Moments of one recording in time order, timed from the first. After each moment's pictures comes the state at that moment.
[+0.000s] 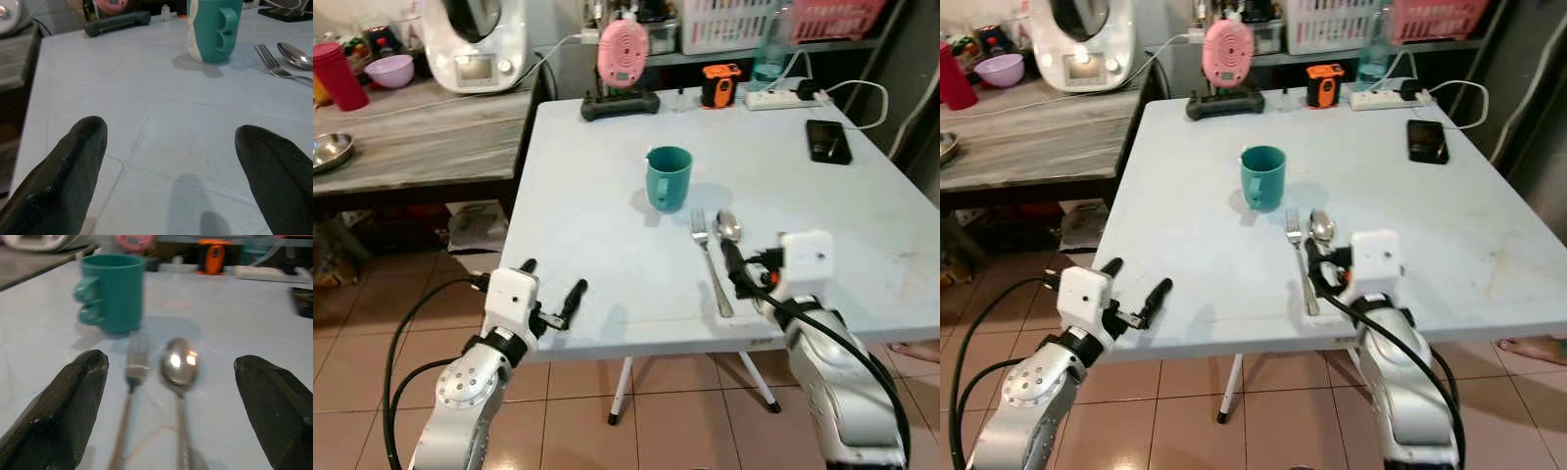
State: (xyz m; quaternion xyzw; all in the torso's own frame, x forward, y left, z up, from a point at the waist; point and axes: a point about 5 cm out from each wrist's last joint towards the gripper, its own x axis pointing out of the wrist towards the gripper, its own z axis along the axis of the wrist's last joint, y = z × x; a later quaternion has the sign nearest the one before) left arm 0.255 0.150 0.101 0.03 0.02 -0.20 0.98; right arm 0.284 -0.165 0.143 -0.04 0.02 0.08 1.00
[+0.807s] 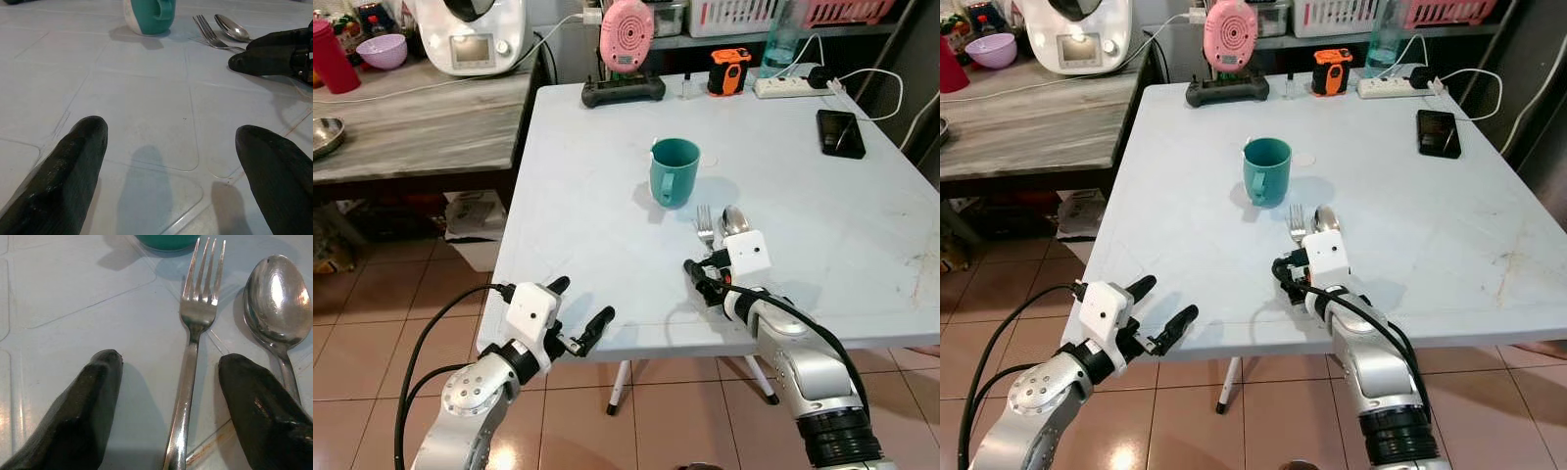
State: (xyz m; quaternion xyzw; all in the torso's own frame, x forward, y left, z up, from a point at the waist) left arm 0.242 0.136 0.094 0.02 0.04 -0.31 0.95; right arm 0.313 -0.143 0.109 -0.06 0.14 0.14 0.98
